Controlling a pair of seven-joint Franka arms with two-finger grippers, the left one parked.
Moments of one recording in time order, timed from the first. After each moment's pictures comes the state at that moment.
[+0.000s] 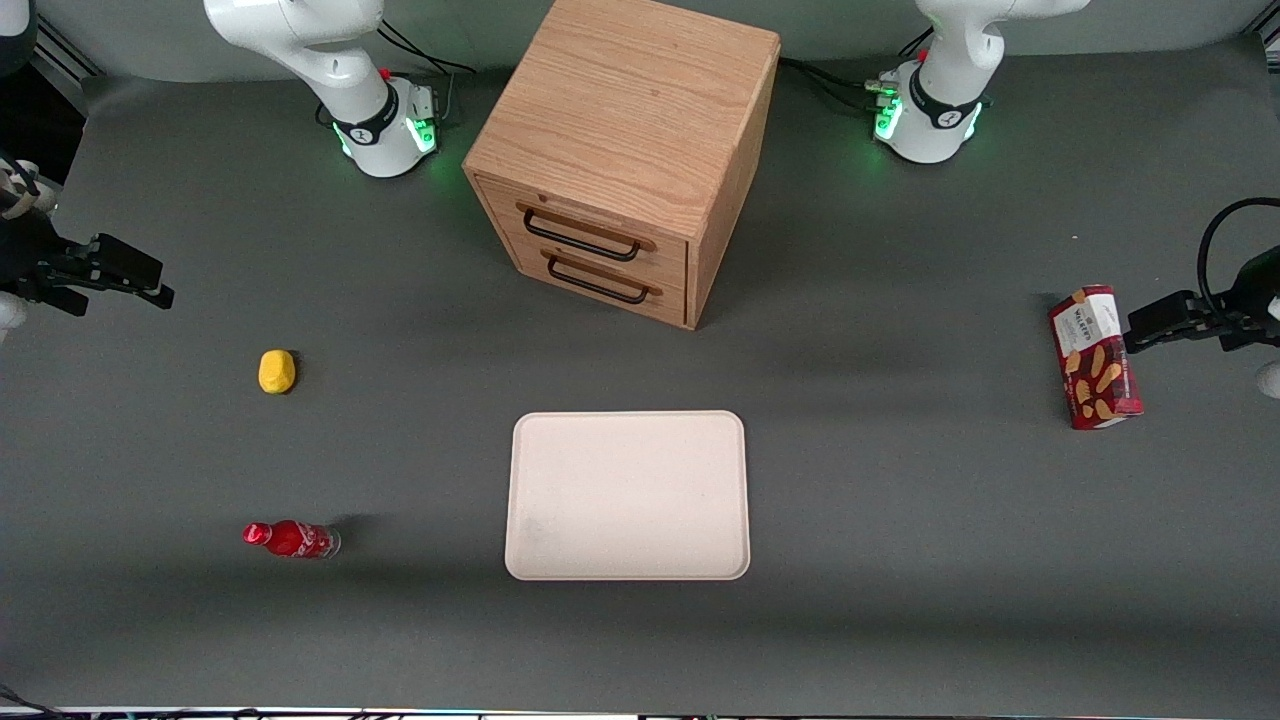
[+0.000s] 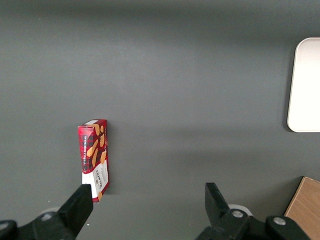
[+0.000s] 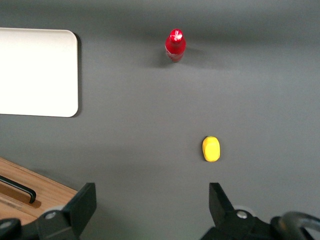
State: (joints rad) arm 0.09 0.04 -0.10 -1.50 0.03 1.55 -0.04
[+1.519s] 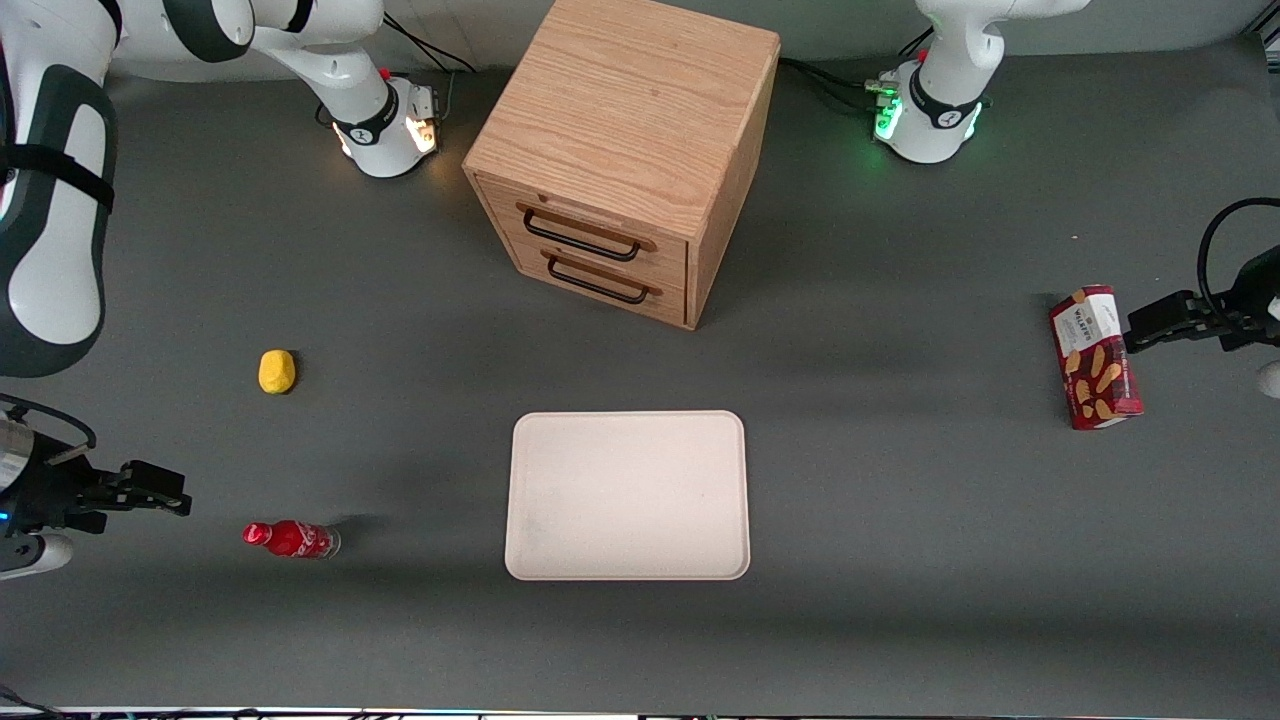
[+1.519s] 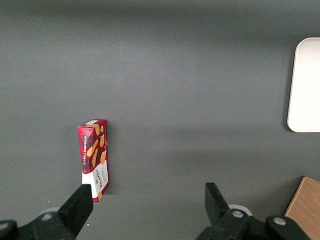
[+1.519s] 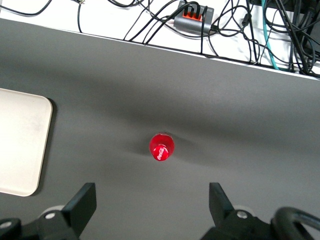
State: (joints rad) arm 0.01 0.62 -0.08 -0.99 0.08 1.75 -0.23
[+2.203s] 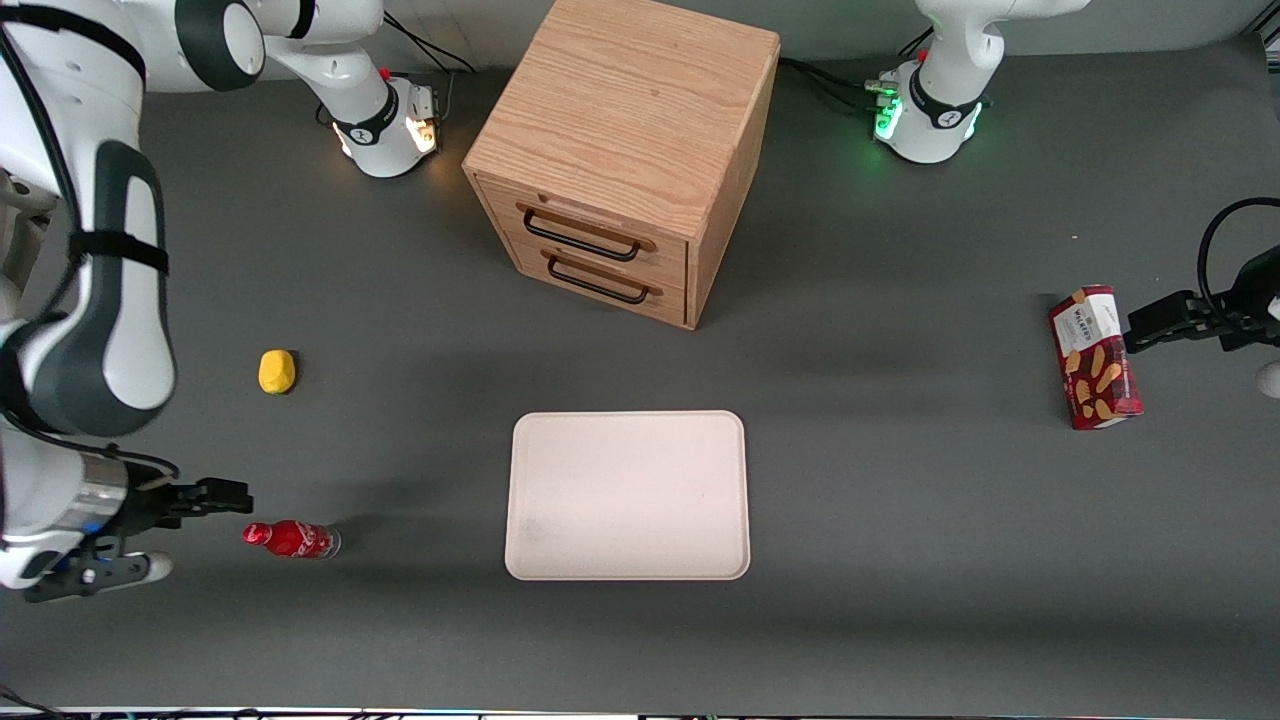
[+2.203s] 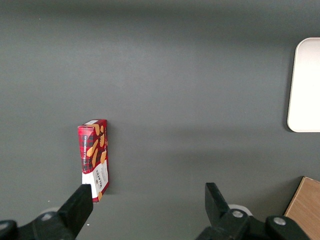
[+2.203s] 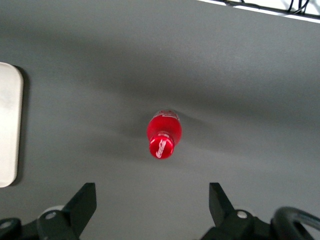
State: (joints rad) arm 0.01 0.73 -0.08 -1.06 0.08 1.78 -0.23
